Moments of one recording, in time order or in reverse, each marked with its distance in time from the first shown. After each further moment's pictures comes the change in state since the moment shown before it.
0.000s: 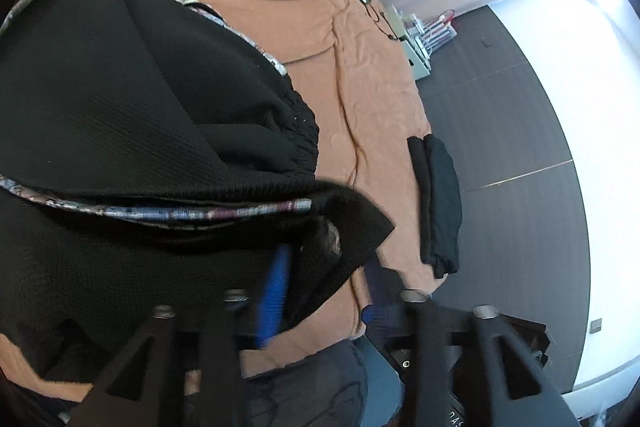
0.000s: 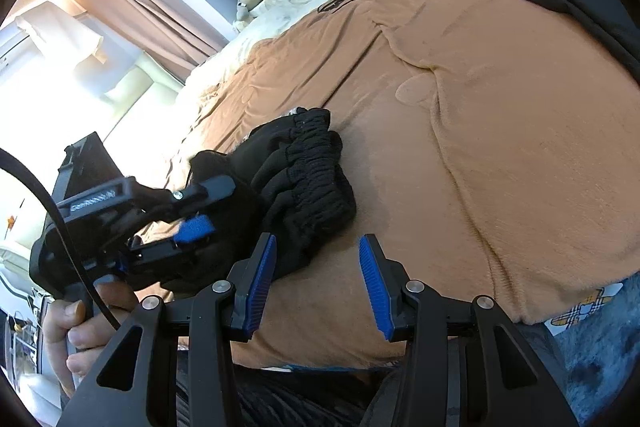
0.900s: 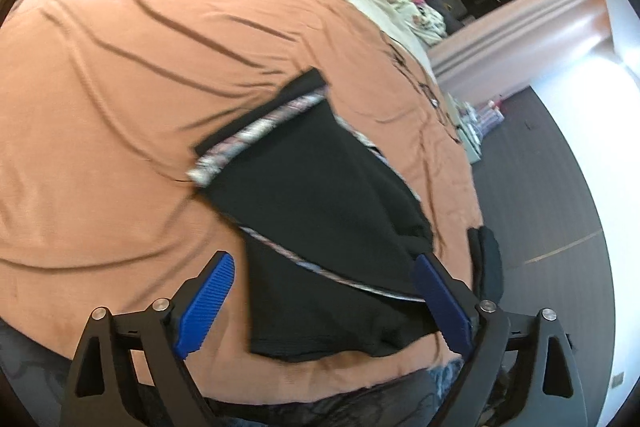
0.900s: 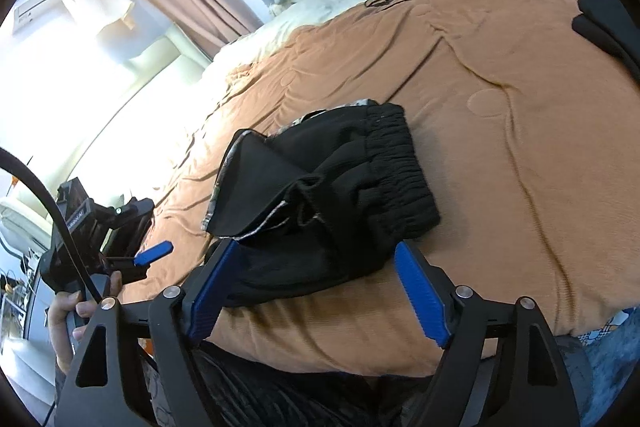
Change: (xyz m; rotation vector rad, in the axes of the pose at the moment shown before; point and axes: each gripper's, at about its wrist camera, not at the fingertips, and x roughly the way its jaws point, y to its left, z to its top) left arm -0.156 0.119 0.004 -0.108 -0.284 0.183; right arm 0.033 0.063 -0.007 -0.135 0.023 0.021
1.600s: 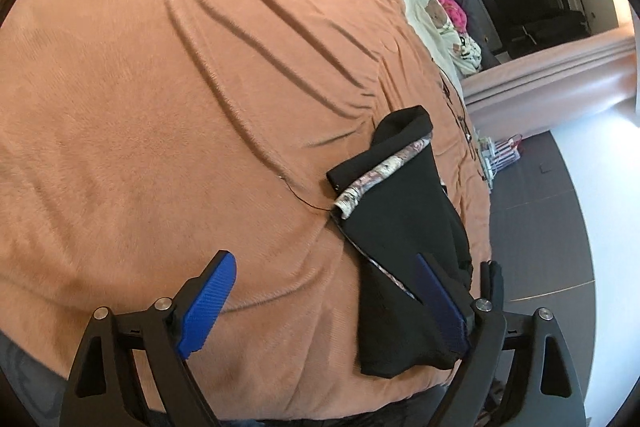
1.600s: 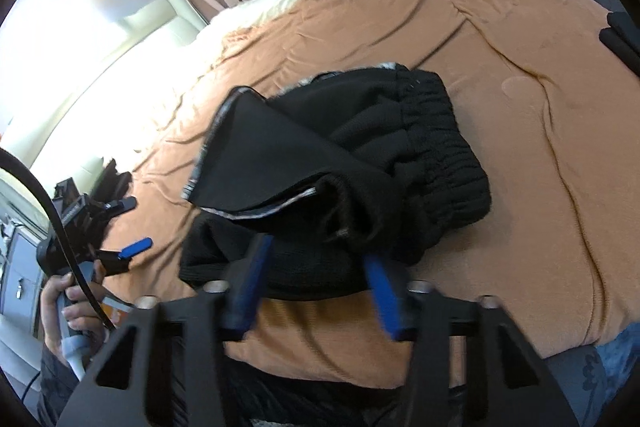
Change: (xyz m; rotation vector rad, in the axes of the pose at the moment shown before) left arm -0.007 0.105 0.021 -0.179 0.000 -0.024; right arm 0.050 0.029 -0.004 -0.083 0.094 -0.091
